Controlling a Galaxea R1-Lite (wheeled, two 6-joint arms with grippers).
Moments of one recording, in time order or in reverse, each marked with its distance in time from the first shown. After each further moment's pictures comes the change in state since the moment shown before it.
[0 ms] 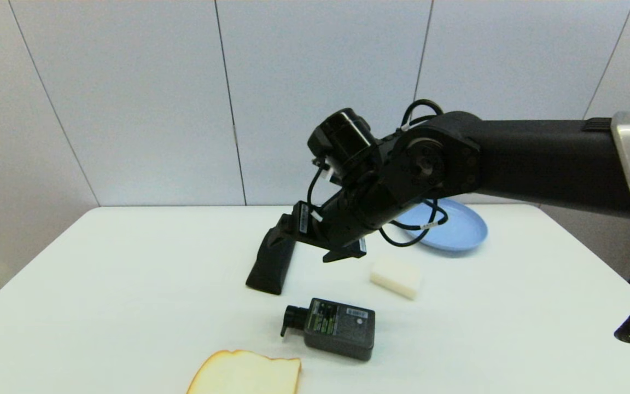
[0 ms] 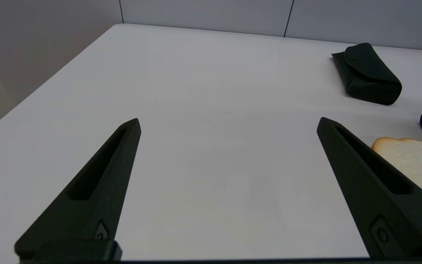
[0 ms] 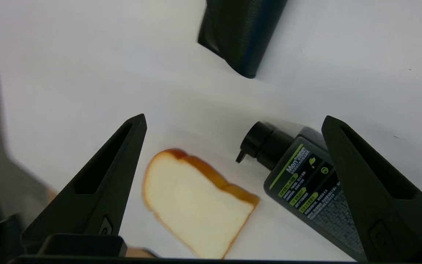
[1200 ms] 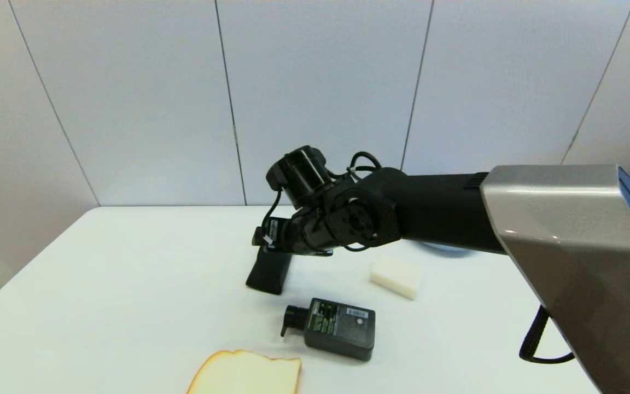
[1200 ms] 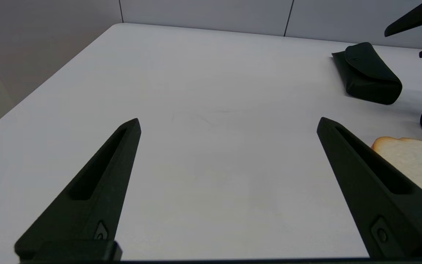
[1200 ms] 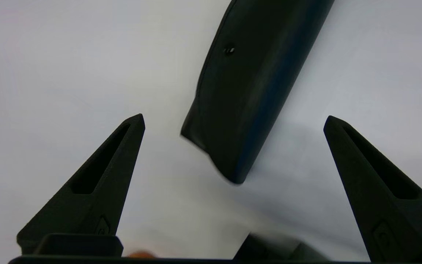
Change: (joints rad) left arm 0.000 0.000 0.000 0.000 0.000 0.000; right arm 0.062 0.157 -0.001 -0.300 -0.301 -0.092
